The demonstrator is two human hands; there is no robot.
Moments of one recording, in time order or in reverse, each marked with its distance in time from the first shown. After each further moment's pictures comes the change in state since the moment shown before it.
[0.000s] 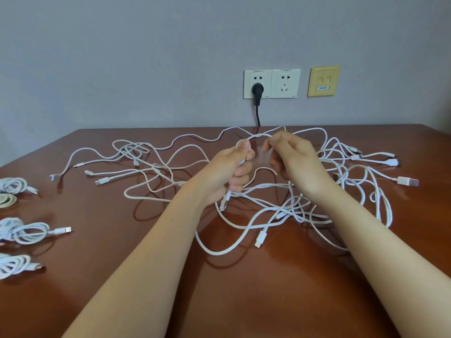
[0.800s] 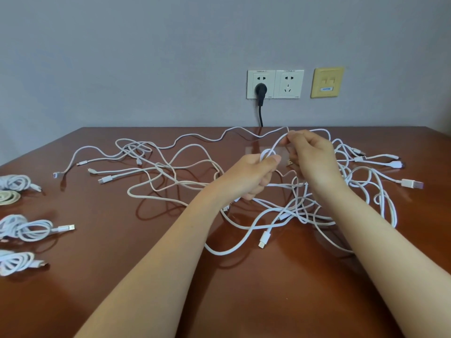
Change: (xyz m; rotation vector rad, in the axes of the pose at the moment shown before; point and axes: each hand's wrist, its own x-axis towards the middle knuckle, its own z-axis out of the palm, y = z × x) left_hand 0.004 -0.002 0.021 0.345 0.020 0.009; right_hand 0.009 0.008 -0.006 0.043 0.260 0.142
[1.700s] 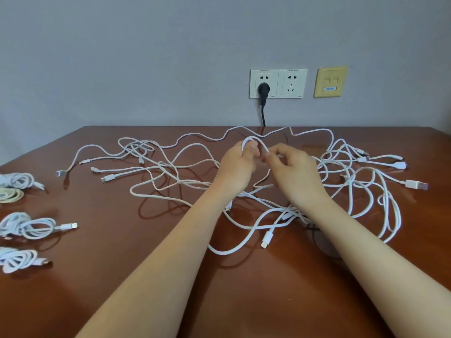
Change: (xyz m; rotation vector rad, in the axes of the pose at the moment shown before) left_hand 0.015 -0.014 -0.006 0.015 0.435 0.131; right_hand -0.022 0.007 0.017 -0.429 -0.109 -0.215
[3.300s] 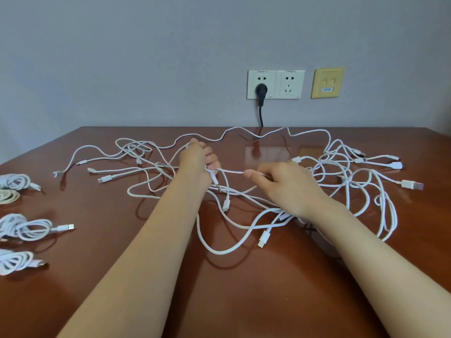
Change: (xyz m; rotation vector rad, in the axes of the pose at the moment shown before) left_hand 0.019 0.002 -0.043 -0.955 0.288 -0.445; right_hand -0.007 -0.001 -0.009 -0.370 -0.327 -0.201
